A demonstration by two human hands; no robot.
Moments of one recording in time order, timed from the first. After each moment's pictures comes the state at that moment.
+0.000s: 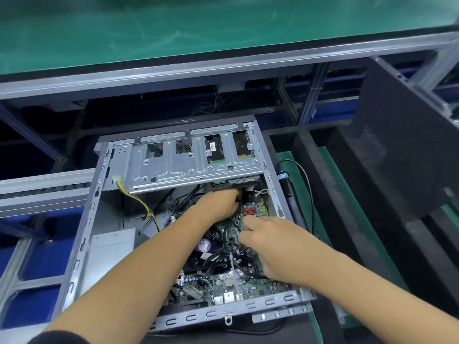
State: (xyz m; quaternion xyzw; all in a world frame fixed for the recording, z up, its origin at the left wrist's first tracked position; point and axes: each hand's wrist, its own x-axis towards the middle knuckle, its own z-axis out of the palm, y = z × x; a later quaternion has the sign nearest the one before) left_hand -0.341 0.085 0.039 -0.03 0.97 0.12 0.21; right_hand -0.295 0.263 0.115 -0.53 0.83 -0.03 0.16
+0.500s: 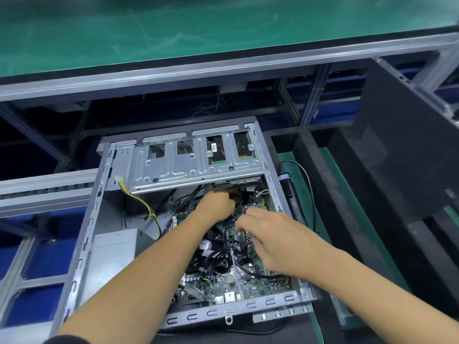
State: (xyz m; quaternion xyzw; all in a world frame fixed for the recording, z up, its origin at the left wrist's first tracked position) left_hand -0.334 0.081 0.031 -0.17 0.94 0.20 0.20; right_hand -0.300 0.262 0.116 -0.49 0.84 -0.14 0.16
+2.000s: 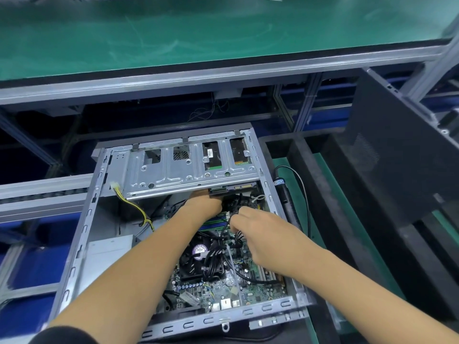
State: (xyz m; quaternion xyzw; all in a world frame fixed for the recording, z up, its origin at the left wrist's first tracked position) left_hand -0.347 0.068 0.039 -0.27 0.90 0.25 0.24; right_hand -0.304 0.250 0.109 -0.47 0.86 -0.13 0.14
